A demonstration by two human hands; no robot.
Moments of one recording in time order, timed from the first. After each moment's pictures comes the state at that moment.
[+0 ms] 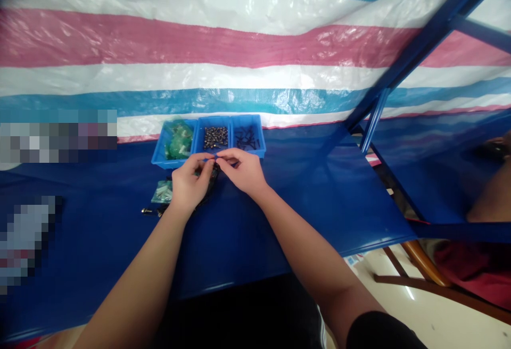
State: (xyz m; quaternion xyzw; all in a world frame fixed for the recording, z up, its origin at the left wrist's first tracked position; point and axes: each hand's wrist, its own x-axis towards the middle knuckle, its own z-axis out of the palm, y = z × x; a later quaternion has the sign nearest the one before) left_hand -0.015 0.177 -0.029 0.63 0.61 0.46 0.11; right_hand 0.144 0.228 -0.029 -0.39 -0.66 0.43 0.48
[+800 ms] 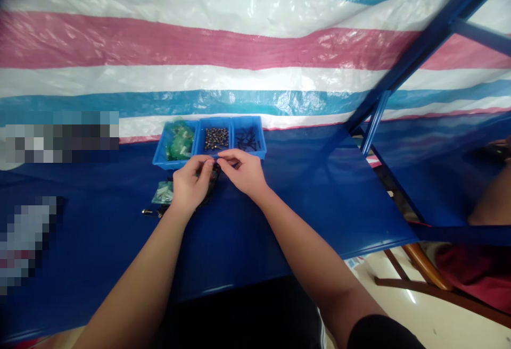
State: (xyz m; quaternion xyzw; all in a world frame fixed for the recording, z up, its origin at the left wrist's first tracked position) left_hand -0.015 0.176 -0.026 0.63 0.62 0.45 0.12; right_hand 0.144 0.228 -0.030 -0.40 -0.65 0.43 0.48
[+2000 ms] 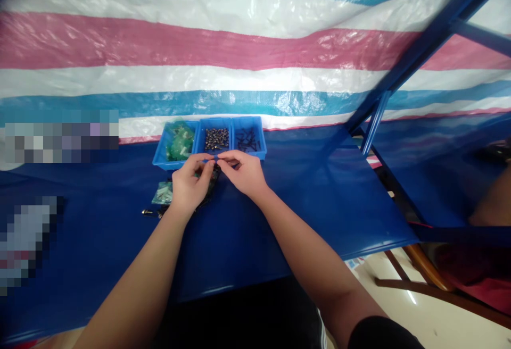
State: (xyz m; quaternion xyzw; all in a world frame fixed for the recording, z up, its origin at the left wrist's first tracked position) left_hand -0.014 0.175 -0.024 0.63 0.62 0.46 0.11; right_hand 0.144 0.228 -0.028 -0.39 -0.66 0.43 0.47
